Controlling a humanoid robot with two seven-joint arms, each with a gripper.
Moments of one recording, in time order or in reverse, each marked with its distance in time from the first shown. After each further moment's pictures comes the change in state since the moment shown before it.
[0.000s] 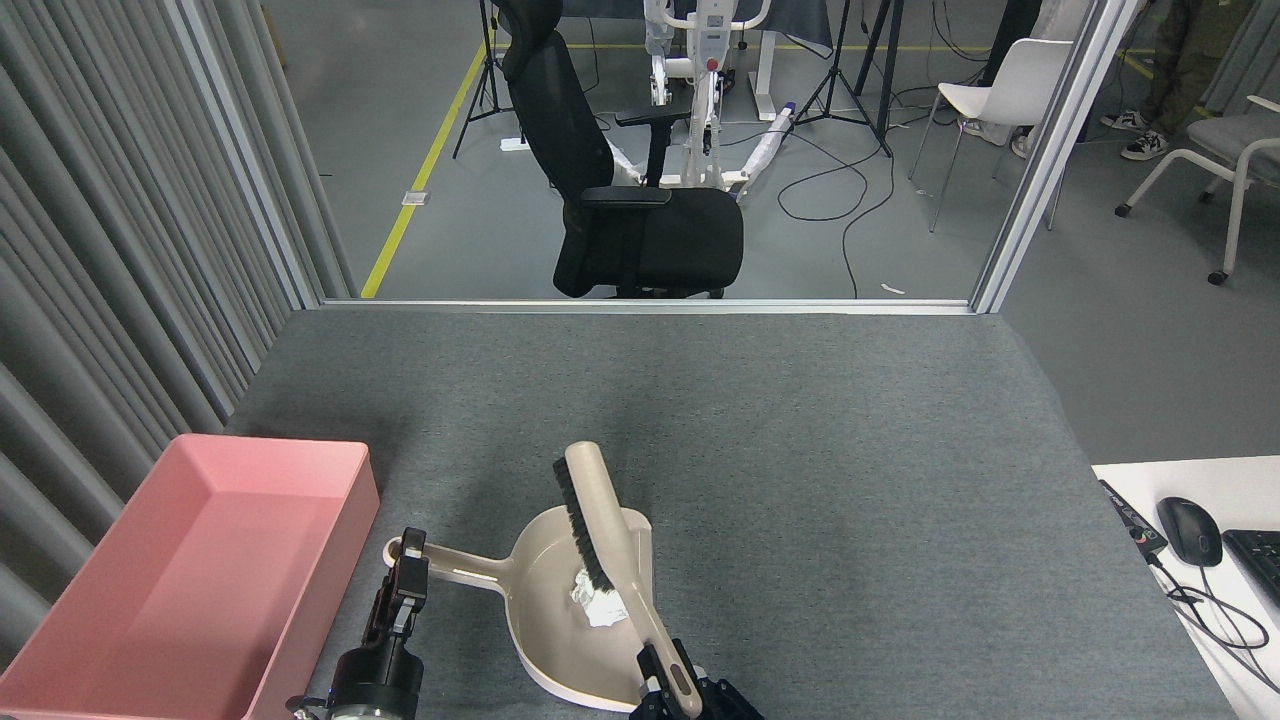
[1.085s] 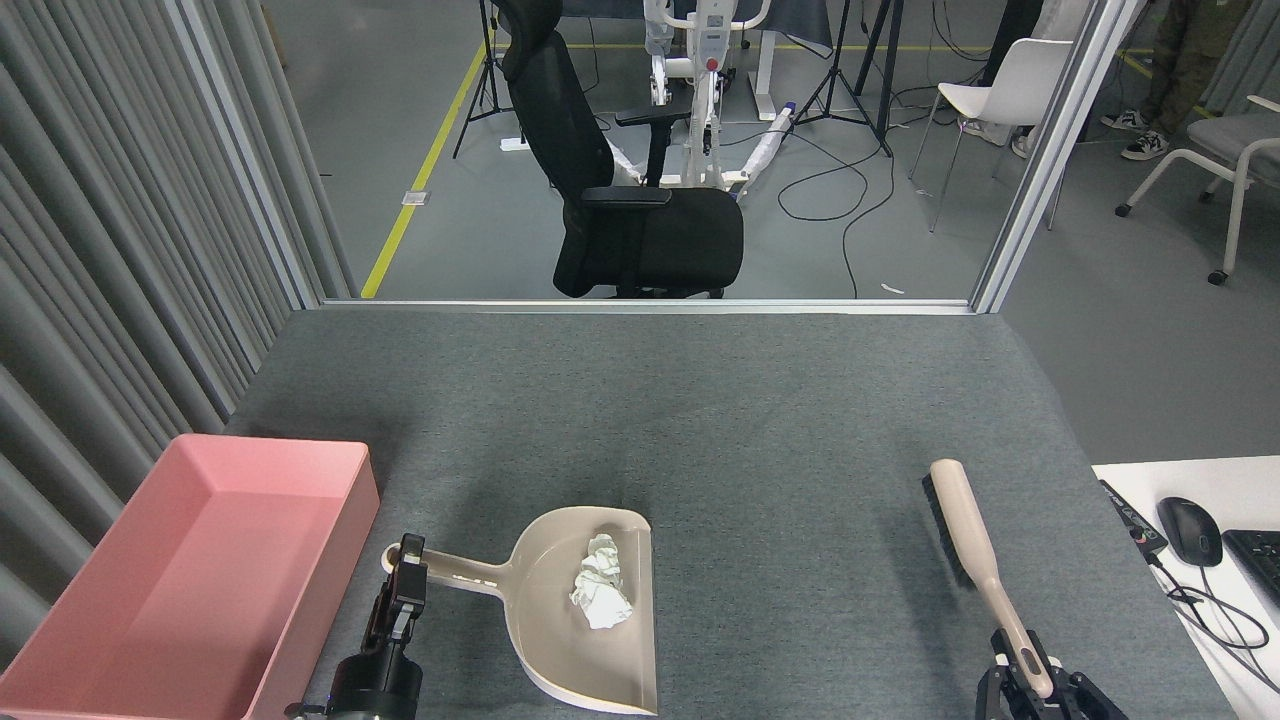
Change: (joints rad) left arm 0.012 0.000 0.001 -0.002 0.001 0.000 -0.001; right arm -0.066 -0.325 -0.533 0.162 -0.005 -0.041 0.060
